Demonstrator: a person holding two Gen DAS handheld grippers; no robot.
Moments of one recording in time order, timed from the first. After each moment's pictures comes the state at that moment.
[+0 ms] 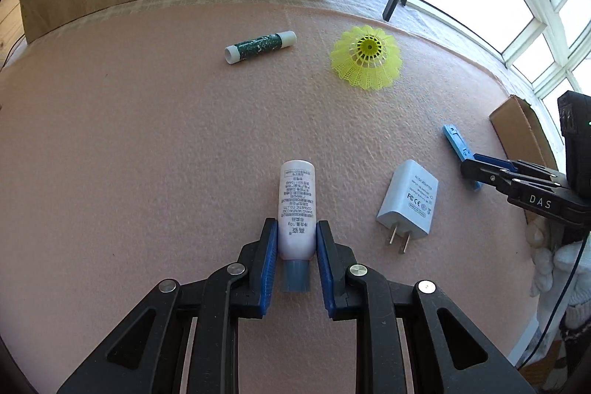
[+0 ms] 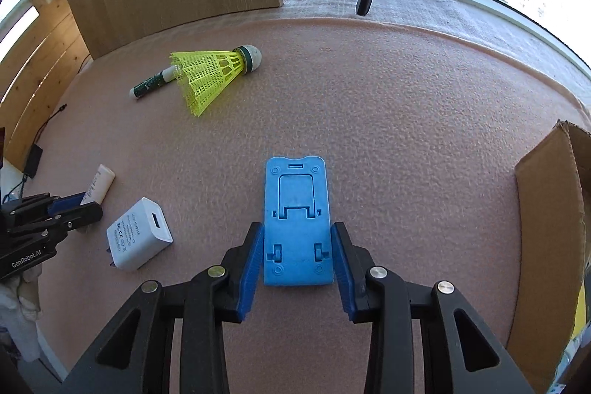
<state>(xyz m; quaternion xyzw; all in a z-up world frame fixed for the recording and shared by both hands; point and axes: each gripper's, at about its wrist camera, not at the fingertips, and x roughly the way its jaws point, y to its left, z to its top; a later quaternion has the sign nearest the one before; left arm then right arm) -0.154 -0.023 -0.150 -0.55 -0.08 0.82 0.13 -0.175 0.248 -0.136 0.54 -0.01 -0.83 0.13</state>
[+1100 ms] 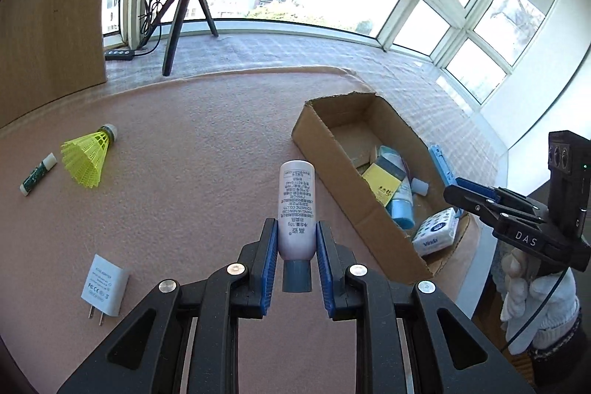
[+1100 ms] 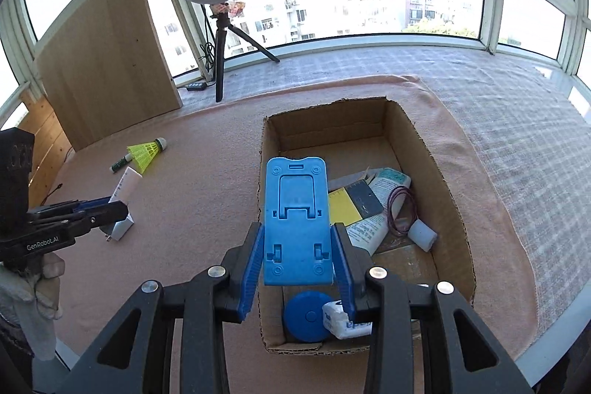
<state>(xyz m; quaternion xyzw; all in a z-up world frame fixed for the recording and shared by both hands) -0.132 0.215 -0.047 -0.47 -0.03 0.82 0.32 -0.049 0.448 -0.037 0.43 -0.09 -0.90 0.01</state>
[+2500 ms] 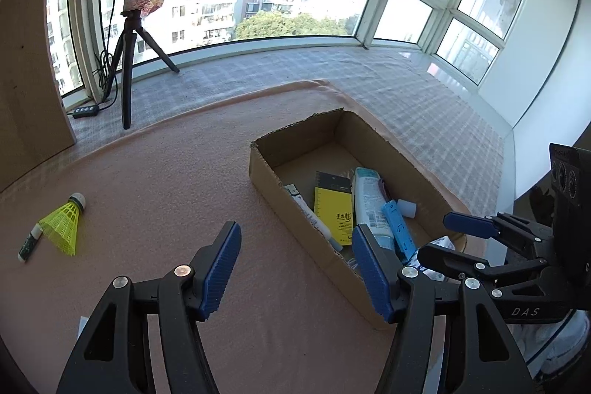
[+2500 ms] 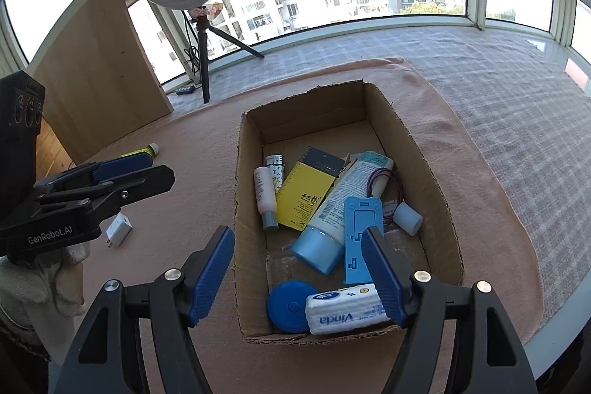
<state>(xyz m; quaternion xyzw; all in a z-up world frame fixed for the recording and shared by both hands) -0.143 0.293 -0.024 -0.43 0.04 0.84 0.33 -0.047 0.470 -0.044 0.44 -0.13 -0.89 0.01</state>
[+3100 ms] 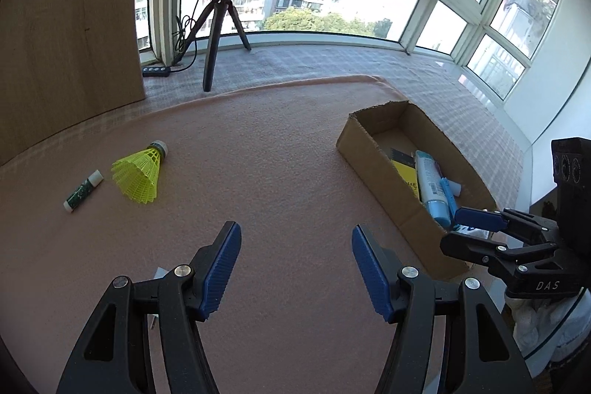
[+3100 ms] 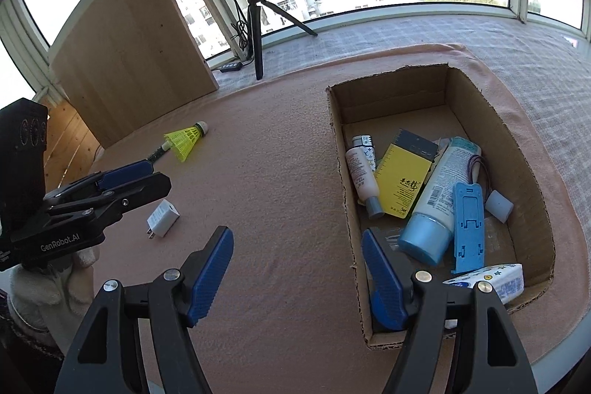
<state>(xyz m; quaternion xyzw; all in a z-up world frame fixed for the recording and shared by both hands) -0.147 0.163 -0.044 -0.46 0.00 0.85 0.26 -0.066 0.390 -0.048 0.47 -0.14 -0.87 0.07</state>
